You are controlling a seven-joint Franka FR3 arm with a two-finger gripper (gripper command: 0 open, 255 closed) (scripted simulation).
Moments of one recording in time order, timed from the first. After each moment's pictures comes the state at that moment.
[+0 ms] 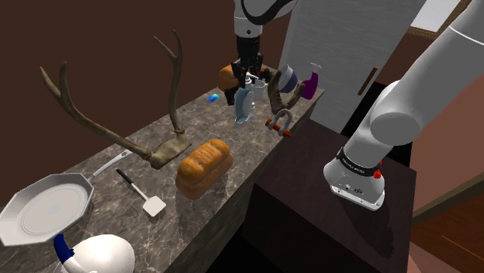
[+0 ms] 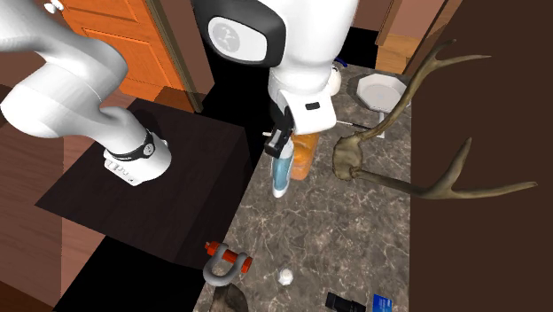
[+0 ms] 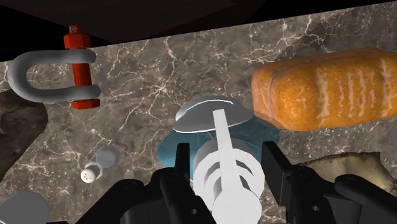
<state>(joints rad) 0.00 -0.14 0.11 -2.28 0.04 2.01 0.22</state>
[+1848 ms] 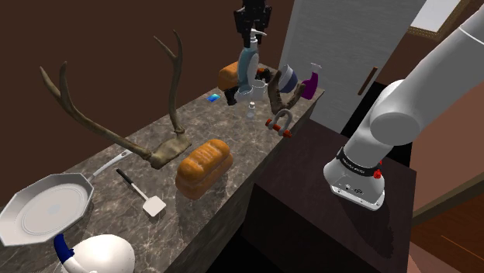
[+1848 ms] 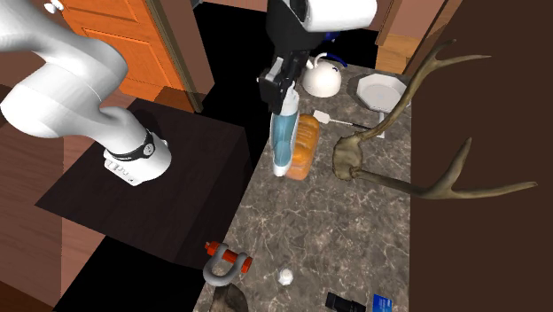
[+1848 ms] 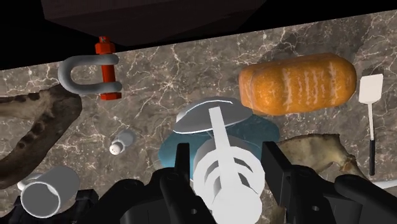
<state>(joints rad) 0.00 -0.21 0.10 -1.98 0.04 1.64 0.23</state>
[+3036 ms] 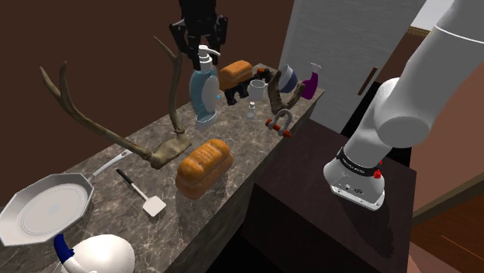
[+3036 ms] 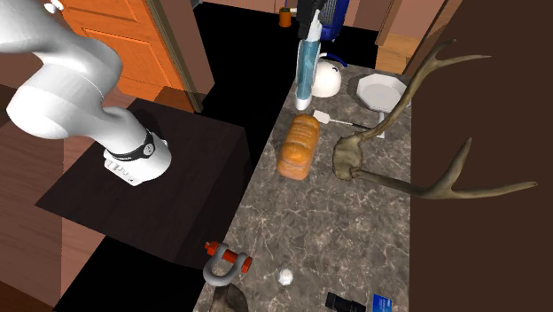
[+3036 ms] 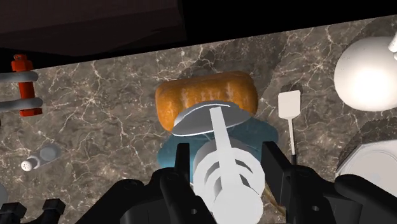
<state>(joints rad) 0.18 -0.03 0.34 -1.76 0.08 1.63 0.65</state>
